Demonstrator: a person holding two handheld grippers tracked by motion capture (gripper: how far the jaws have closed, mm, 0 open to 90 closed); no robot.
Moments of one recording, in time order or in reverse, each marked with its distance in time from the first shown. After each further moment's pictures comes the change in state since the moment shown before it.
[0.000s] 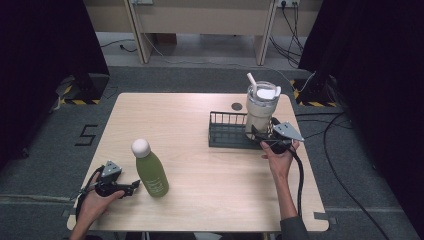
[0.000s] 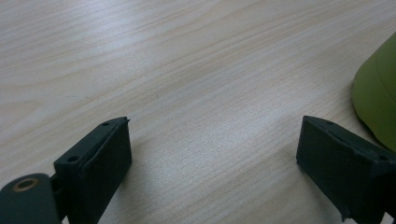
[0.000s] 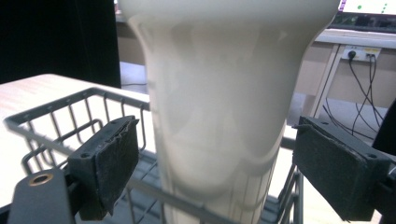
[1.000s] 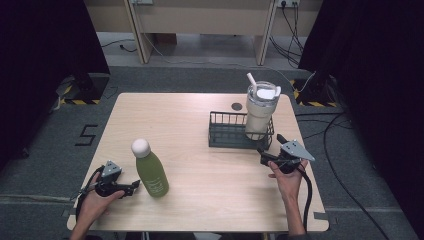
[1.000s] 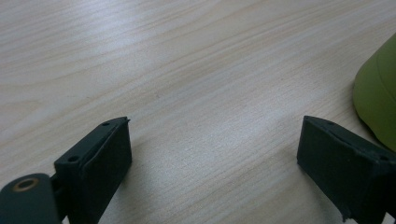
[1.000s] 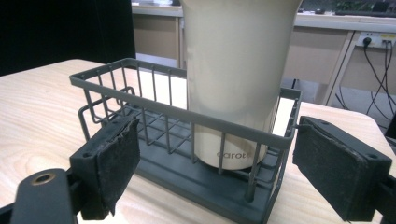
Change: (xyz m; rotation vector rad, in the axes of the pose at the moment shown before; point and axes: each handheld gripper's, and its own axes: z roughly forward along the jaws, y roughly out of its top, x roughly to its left) left arm 0.000 0.000 0.000 0.000 0.002 0.000; right arm 0.007 -0.021 -0.055 0.034 0.049 0.009
